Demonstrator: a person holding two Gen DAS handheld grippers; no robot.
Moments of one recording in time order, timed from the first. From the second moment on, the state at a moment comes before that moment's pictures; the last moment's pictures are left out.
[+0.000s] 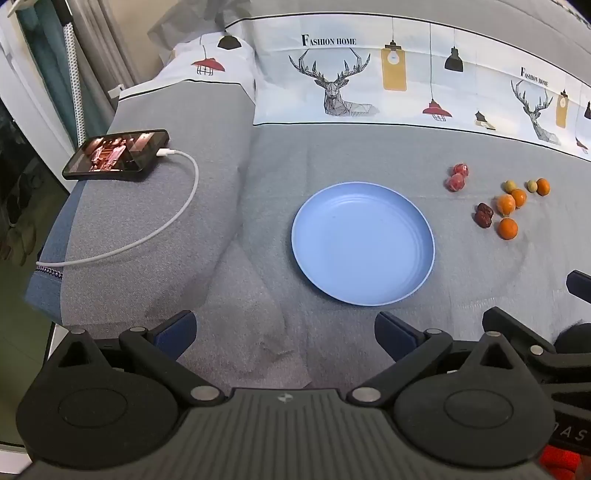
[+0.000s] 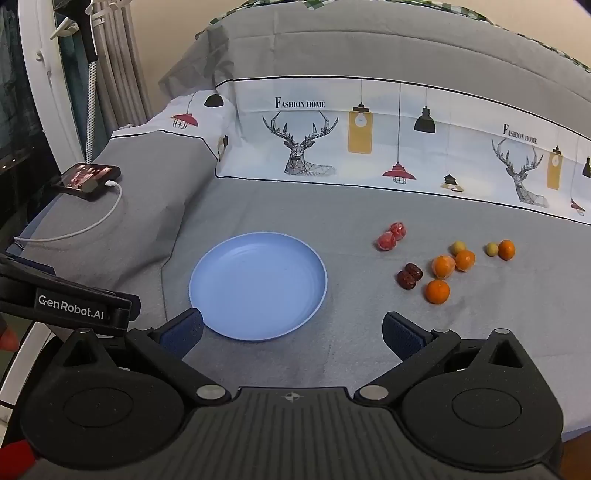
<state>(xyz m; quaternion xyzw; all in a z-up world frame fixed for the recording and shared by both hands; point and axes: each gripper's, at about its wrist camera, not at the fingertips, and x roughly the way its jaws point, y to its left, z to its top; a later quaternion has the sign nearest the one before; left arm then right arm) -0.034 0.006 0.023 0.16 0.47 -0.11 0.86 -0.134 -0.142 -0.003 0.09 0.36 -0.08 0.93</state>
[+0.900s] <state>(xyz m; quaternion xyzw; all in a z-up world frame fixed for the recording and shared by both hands) -0.032 0.006 0.022 0.16 0.47 -0.11 0.86 -0.131 -0.142 -0.005 0.09 0.36 -0.08 0.93</state>
